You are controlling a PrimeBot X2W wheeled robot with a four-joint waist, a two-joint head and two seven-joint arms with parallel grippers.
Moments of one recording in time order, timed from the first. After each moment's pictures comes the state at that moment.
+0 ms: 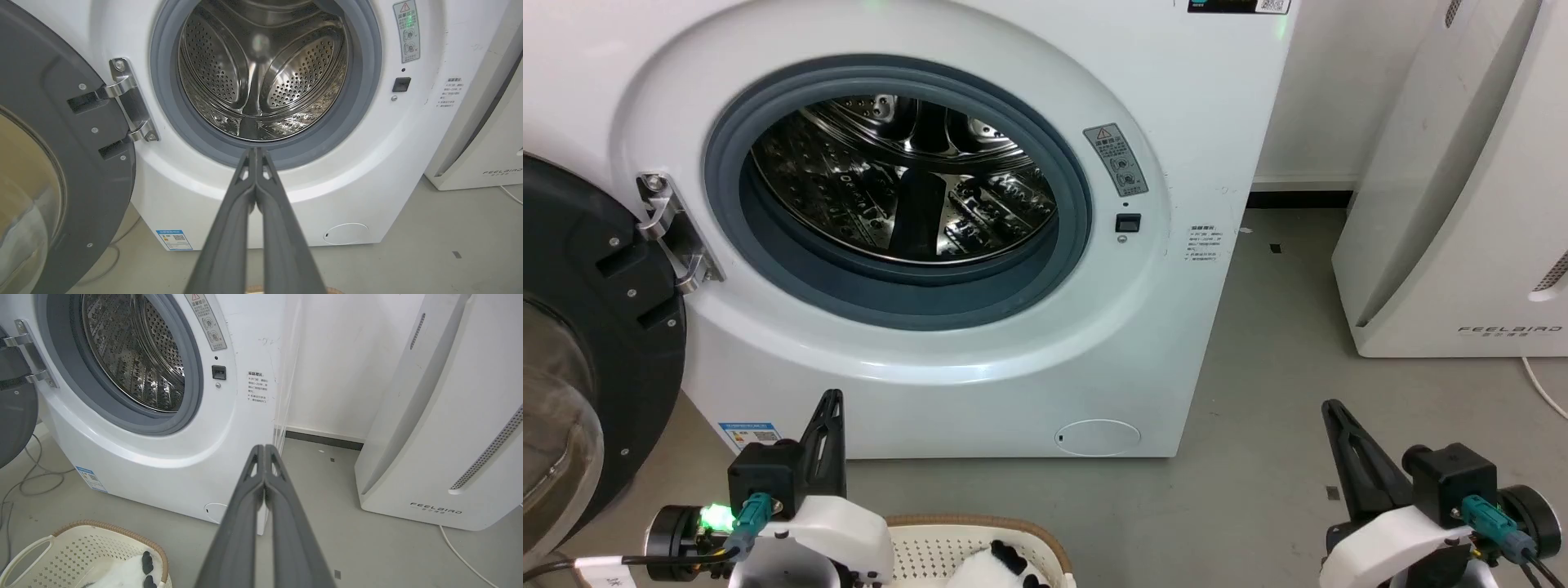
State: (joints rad) left arm -0.01 0.05 0.00 0.00 0.00 0.00 0.00; right arm 0.01 -0.05 0.00 0.00 0.01 0.13 0.00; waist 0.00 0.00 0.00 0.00
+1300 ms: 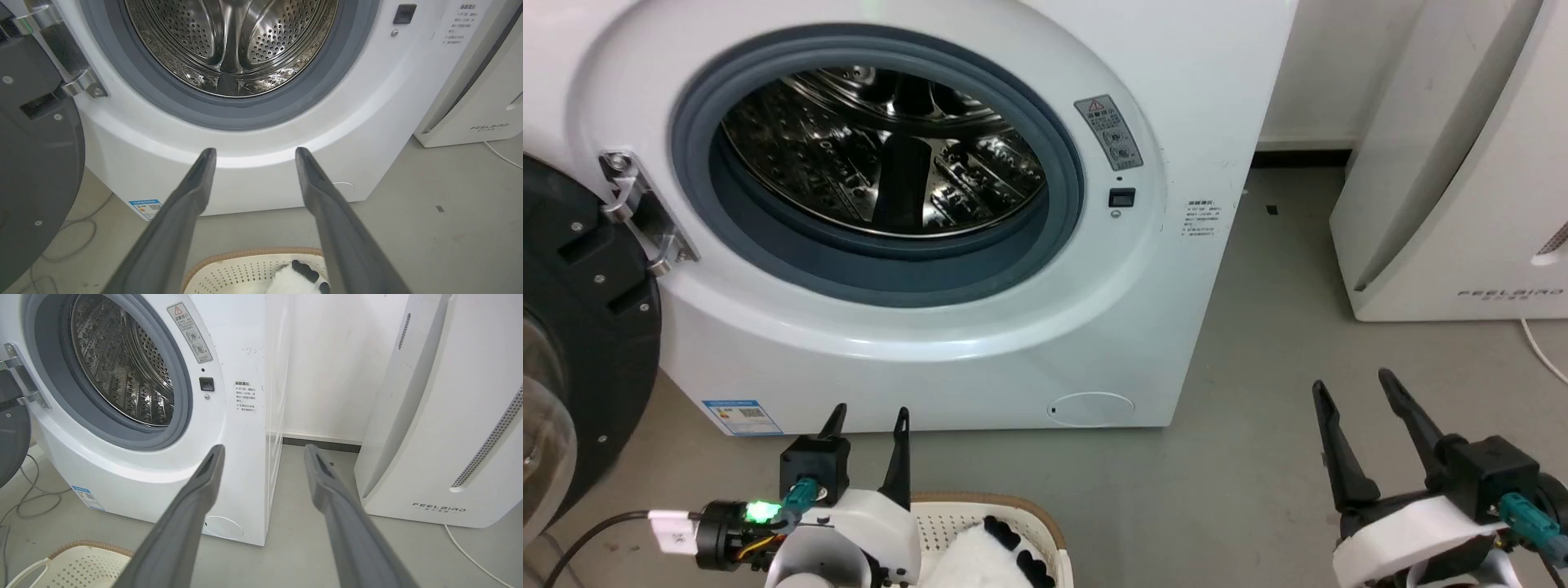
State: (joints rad) left arm -0.09 0.05 -0.05 0.23 -0.01 0.00 -0.04; right arm 0.01 -0.05 -0.02 -0.04 0.06 0.13 -0.05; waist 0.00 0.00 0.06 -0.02
